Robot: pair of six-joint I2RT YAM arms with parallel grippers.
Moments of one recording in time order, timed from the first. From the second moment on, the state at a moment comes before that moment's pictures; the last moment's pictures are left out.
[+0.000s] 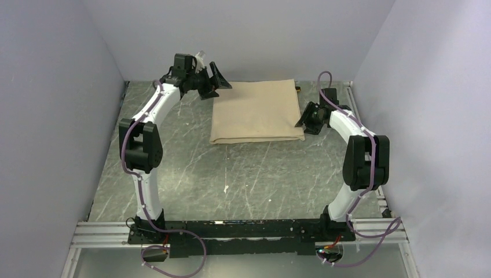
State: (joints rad) left arm -0.20 2.05 1.85 -0.42 0.59 -0.63; right arm 0.01 1.75 1.24 -0.49 -0.19 0.55
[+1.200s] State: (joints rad) left arm -0.28 2.16 1.87 -0.29 0.65 -0.76; right arm 0.01 1.65 1.14 -0.48 -0.20 0.74
